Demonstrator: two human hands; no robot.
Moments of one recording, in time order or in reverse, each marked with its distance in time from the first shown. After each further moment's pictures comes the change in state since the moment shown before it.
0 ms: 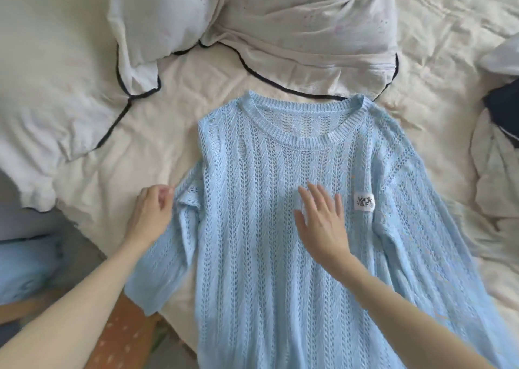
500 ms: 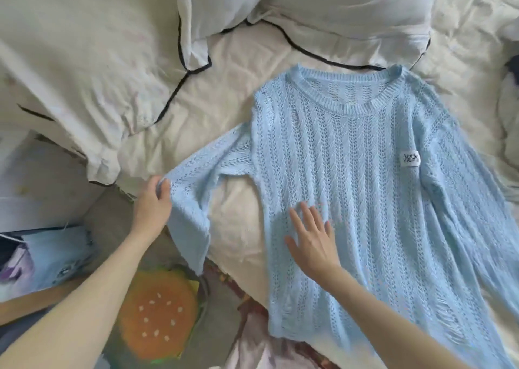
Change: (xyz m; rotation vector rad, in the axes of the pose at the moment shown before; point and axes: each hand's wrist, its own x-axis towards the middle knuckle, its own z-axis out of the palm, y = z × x) left_hand -0.029 -0.113 -0.073 -0.204 0.073 -0.036; right_hand -0.095 -0.128 0.085 -0.060 -0.265 0.084
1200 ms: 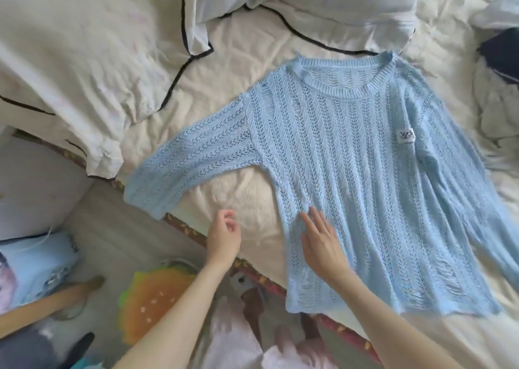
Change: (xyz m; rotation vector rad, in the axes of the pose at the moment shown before) left_hand -0.088 -0.006 0.054 -0.198 -0.401 -0.132; right_hand -0.039 -0.036 0.033 0.159 0.056 0.133
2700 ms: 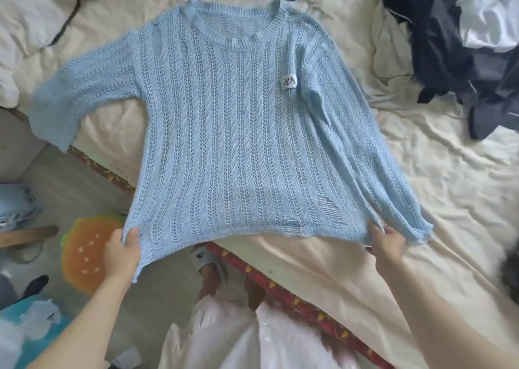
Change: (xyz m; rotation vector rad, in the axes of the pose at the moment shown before) left_hand -0.181 -0.065 0.120 0.088 0.395 -0.228; right_hand -0.149 0.371 -0.072 0.802 0.441 0.898
